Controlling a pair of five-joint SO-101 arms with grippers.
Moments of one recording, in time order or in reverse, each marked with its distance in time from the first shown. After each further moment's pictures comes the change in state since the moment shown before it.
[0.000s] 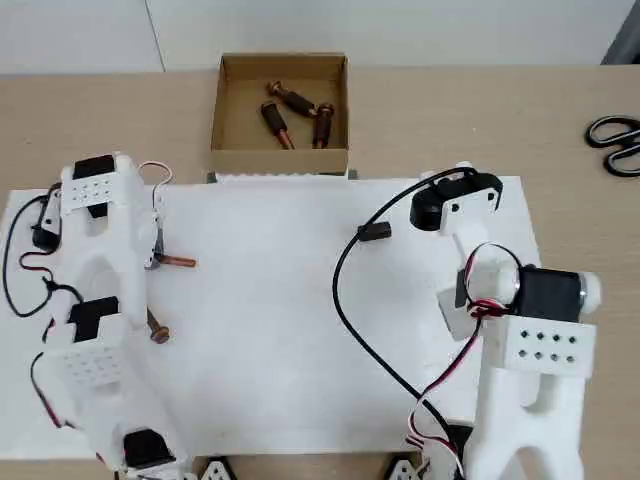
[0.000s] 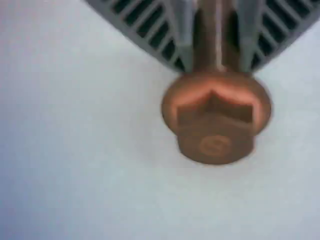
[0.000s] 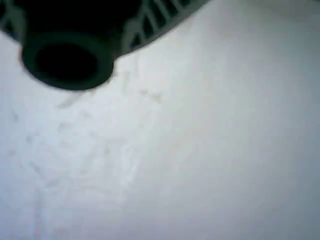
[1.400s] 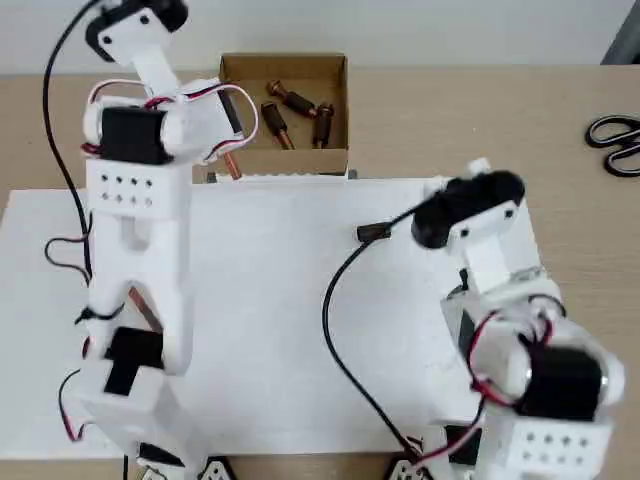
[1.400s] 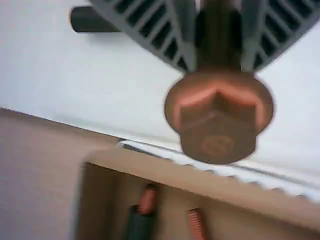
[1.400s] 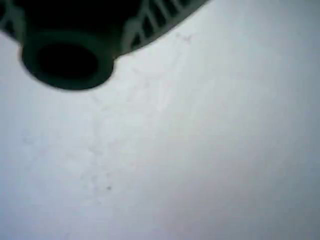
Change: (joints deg) left arm 23.2 -19.8 -38.7 14.3 -43.6; right arm -1.8 -18.6 -1.8 -0.5 -0.8
